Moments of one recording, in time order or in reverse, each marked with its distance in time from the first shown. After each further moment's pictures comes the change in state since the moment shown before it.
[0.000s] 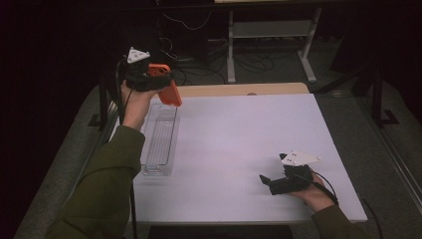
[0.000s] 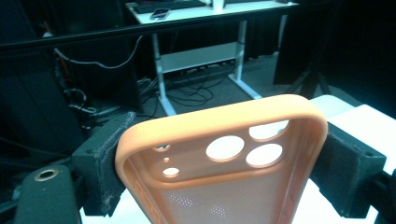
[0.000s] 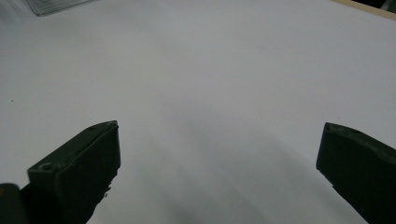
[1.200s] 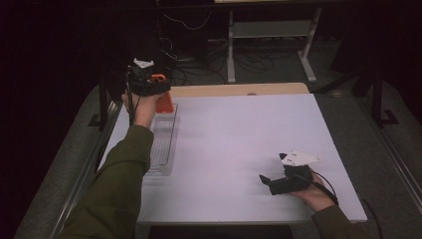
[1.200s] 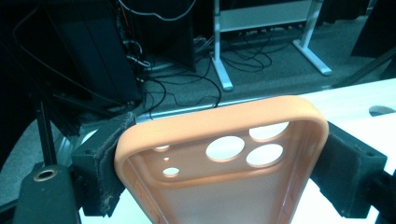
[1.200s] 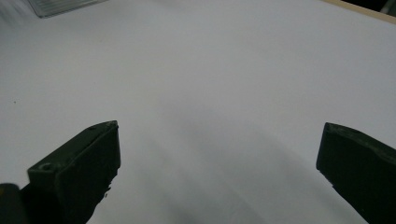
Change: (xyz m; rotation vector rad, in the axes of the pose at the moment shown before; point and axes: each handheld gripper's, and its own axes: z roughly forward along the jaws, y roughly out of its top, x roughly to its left) left arm 0.019 -0.039 0.048 0.174 0.243 -0.046; right arm 0.001 0.001 -0.001 -0.004 0.006 0.002
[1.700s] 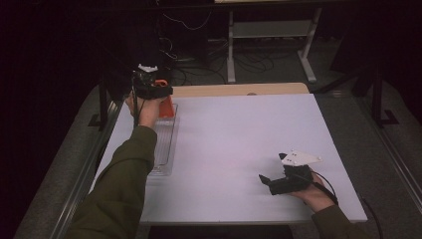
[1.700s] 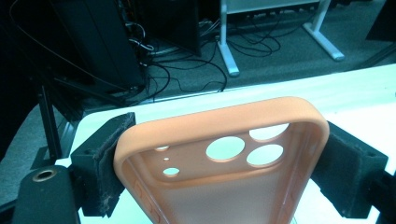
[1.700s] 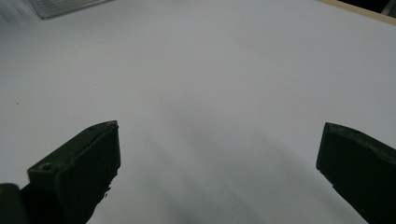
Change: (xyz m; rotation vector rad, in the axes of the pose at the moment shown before) left arm -0.002 -0.014 0.026 0.059 0.028 0.009; right arm 0.001 0.001 0.000 -0.001 0.003 0.000
